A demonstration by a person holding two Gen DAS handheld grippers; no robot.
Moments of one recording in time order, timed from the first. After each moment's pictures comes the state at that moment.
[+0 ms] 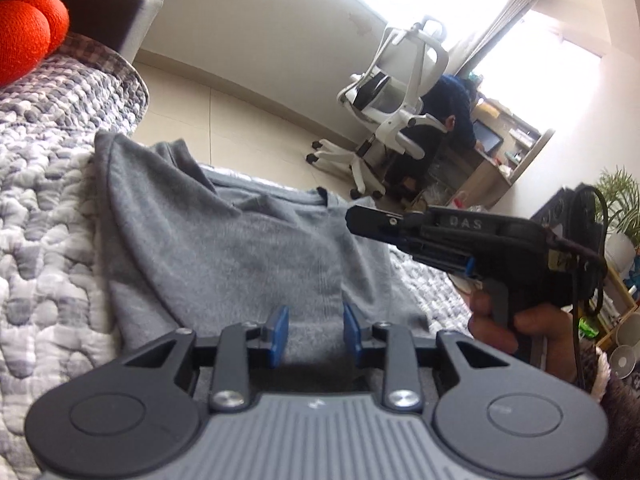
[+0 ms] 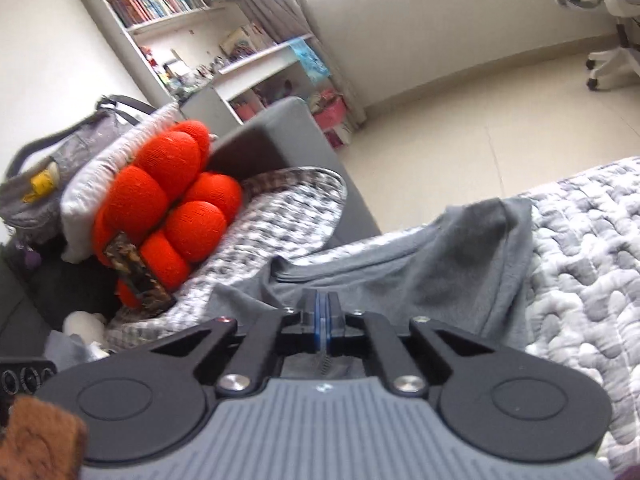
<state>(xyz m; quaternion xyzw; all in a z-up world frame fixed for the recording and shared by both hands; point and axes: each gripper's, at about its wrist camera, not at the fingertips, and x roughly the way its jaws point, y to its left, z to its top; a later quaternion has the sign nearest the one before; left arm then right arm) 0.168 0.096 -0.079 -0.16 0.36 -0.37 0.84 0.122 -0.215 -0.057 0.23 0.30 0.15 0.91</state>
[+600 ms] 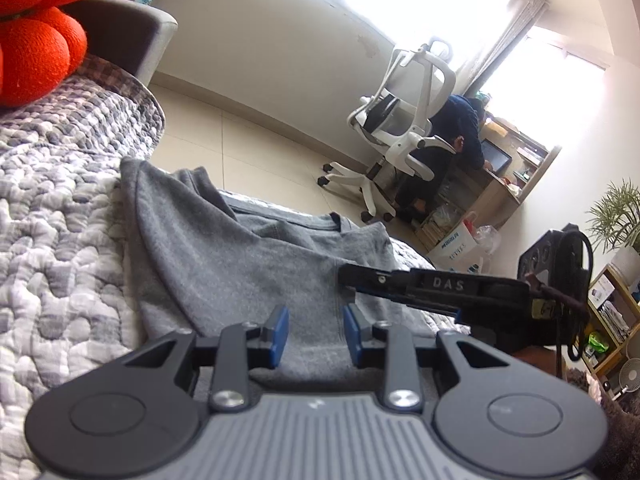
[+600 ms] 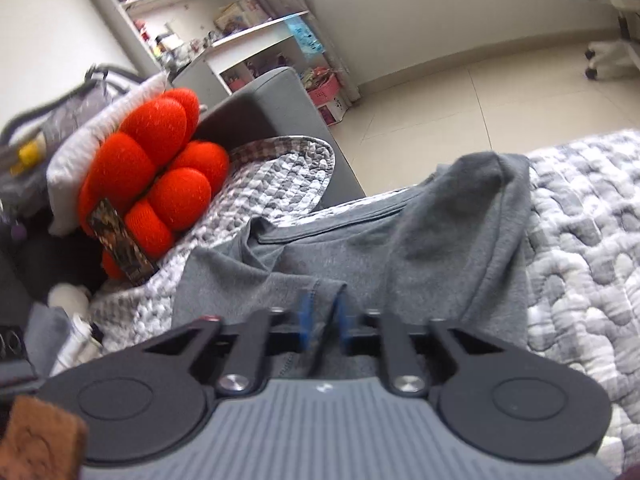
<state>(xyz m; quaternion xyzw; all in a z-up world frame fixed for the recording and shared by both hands) 0.165 0.117 -0.067 -0.17 0.33 -0.35 0.86 0.116 -0.200 -0.069 0.21 0.31 0.17 0.91</state>
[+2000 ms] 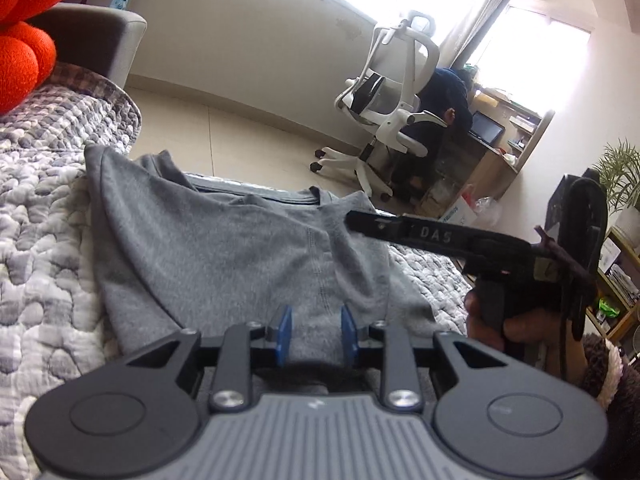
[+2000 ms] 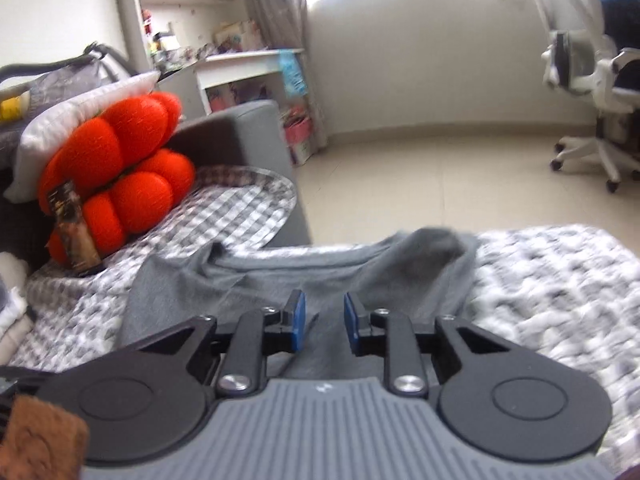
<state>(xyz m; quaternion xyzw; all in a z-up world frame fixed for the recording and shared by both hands) 0.153 0.085 -0.077 -0.12 0.33 -0.37 0.86 0.104 -0.197 -0.062 0.09 0.25 0.07 0.96</state>
